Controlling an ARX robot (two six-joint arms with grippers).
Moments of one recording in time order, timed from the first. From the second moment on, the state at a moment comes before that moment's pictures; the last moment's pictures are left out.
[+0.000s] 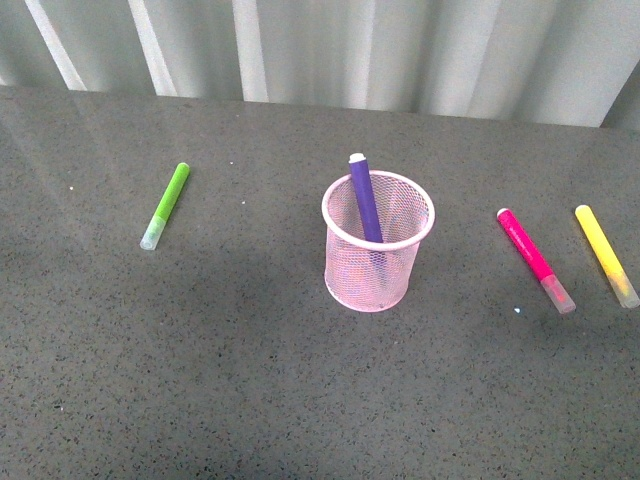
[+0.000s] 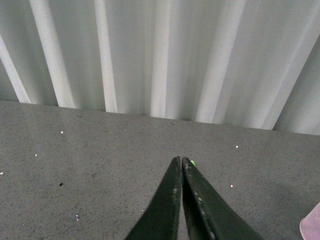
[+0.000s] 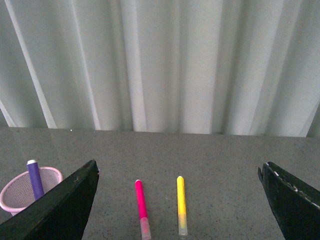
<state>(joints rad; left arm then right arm) 0.09 0.80 0.11 0.68 0.09 -0.02 0.00 0.00 0.02 0.00 0.00 0.00</state>
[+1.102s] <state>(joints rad) 0.00 0.27 0.02 0.27 0.00 -0.01 0.00 0.00 0.02 0.00 0.00 0.00</state>
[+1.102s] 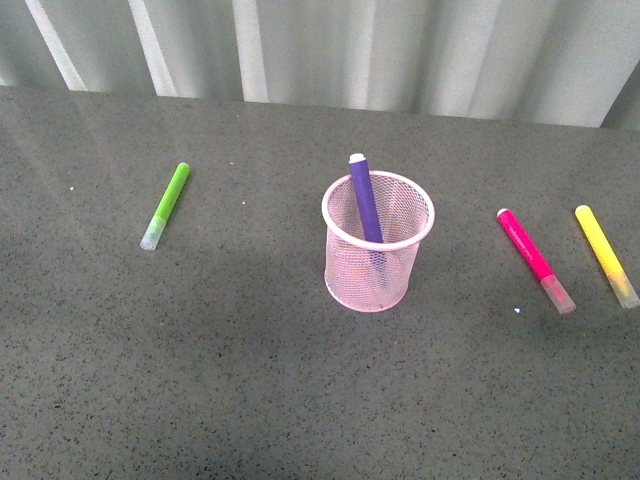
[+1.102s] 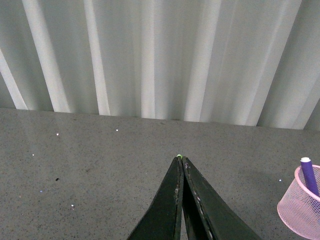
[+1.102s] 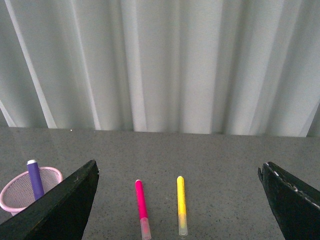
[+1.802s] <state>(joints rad) 0.00 0.00 0.02 0.00 0.00 -0.01 0.00 0.00 0.02 0.00 0.00 0.00</state>
